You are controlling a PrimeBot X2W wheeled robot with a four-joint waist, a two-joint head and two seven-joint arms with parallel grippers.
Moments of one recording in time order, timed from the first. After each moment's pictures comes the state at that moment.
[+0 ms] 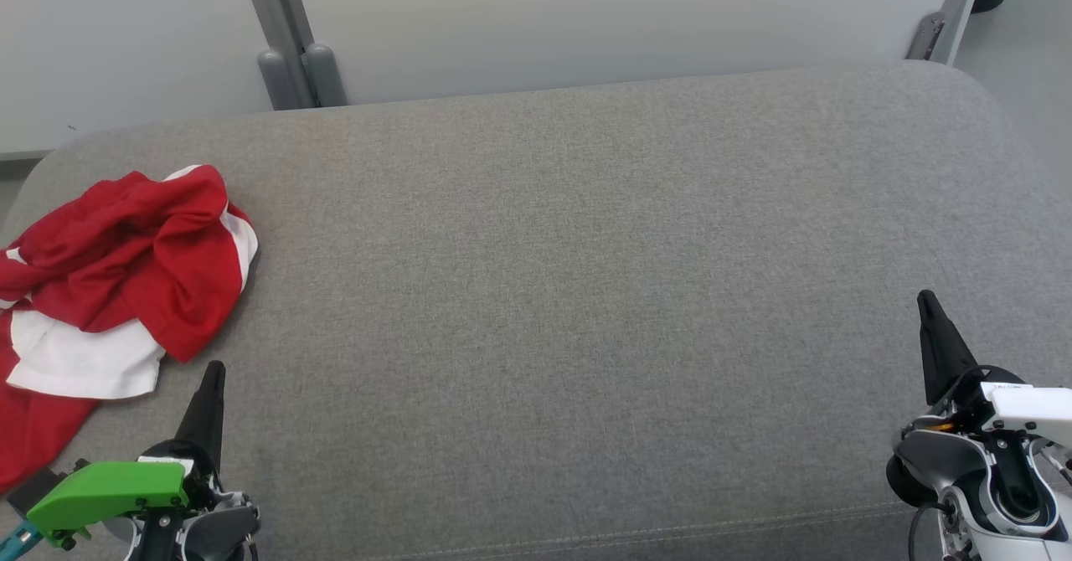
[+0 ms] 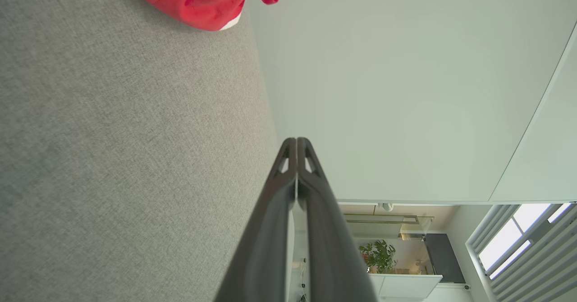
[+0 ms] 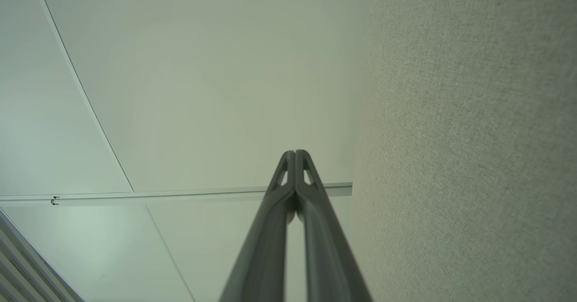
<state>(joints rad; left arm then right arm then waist) -0.06 0.04 0.07 0.27 -1.62 -0.12 0.10 -0.06 -0.05 -0.12 0.28 1.63 0.12 0.10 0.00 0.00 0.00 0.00</state>
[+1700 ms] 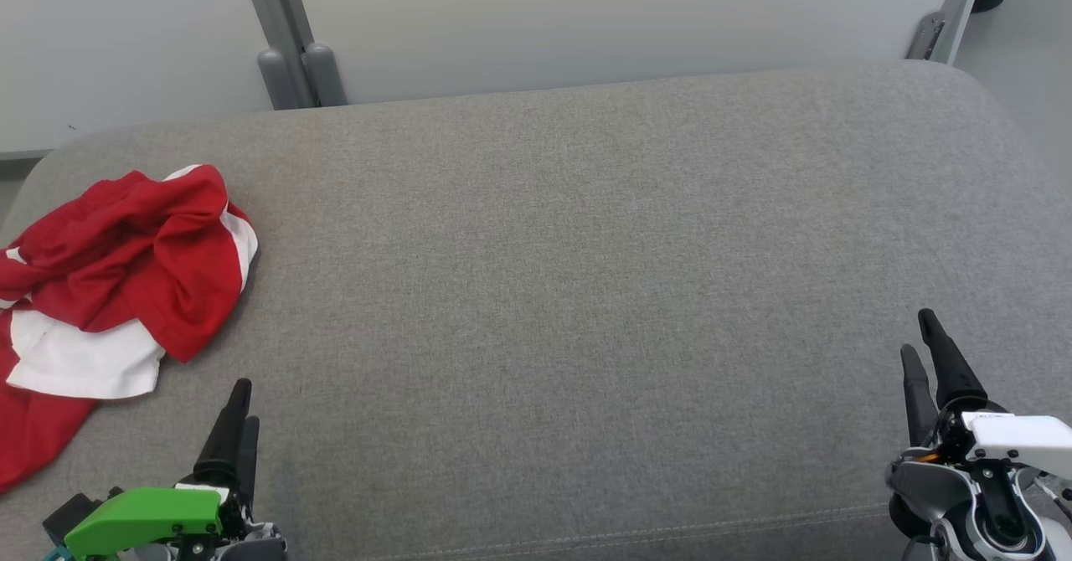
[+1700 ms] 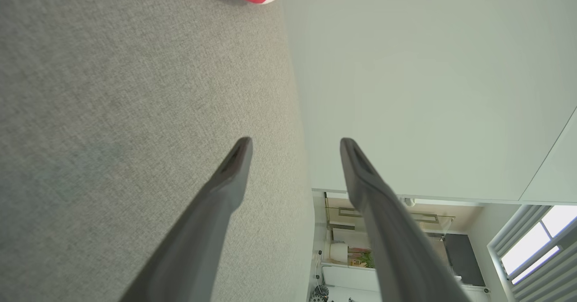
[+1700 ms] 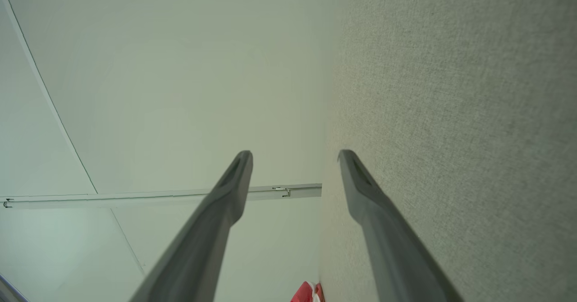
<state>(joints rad) -0.02 0.03 0.03 0.30 -1.58 -0.12 0.08 -0.01 -0.04 -0.11 0.30 1.56 0.12 0.06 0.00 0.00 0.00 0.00</state>
